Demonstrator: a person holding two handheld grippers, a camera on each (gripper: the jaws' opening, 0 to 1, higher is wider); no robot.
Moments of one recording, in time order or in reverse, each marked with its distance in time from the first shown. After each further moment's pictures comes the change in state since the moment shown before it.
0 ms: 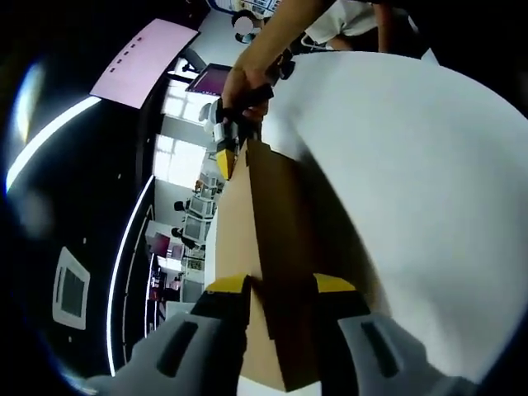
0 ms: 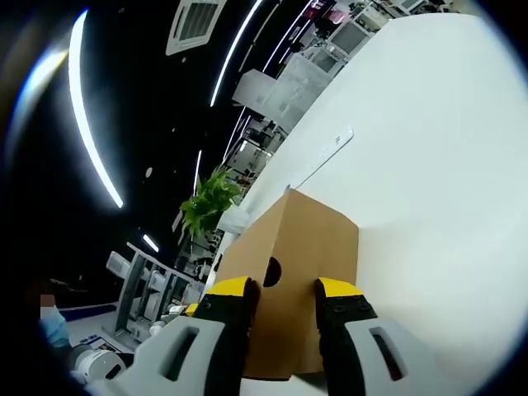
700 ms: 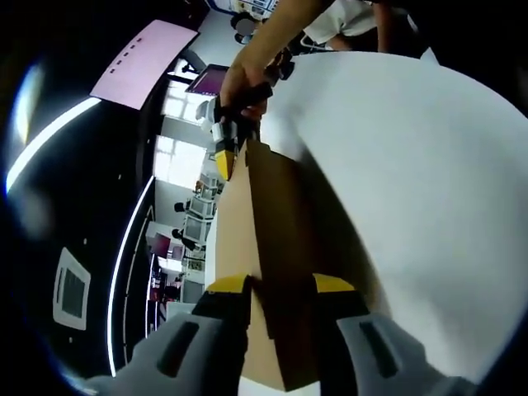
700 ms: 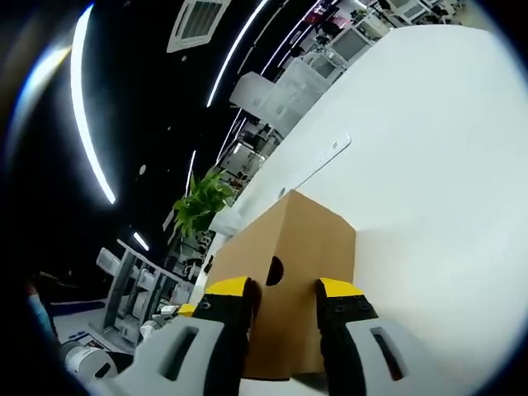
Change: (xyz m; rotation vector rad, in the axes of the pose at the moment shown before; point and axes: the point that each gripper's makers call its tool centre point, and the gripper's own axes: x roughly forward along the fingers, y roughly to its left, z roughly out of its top) left arm 0.000 0.000 0.000 0.005 -0.002 0.002; right arm -0.003 0.001 0.001 -0.062 -0.019 -0.056
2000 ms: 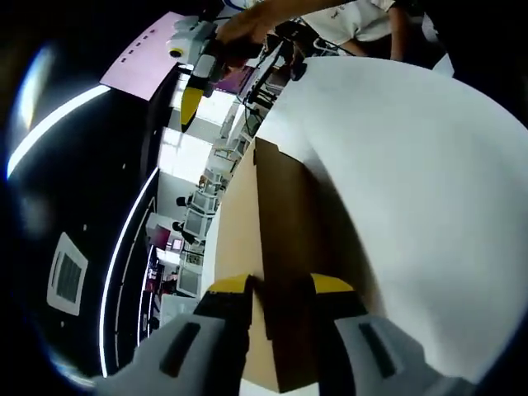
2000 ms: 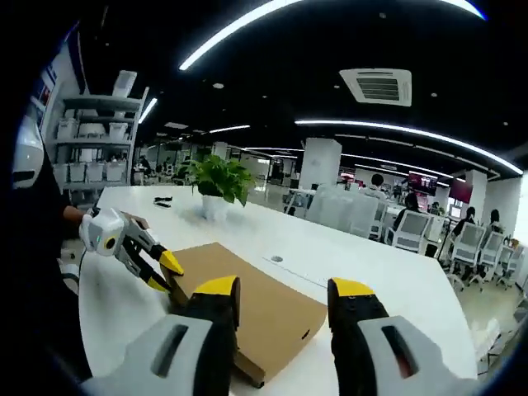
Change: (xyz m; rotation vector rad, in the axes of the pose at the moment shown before) left arm 0.000 0.001 0.001 -0.090 -0.011 0.020; right arm -0.069 0.128 0.021 -1.198 -0.267 -0.235
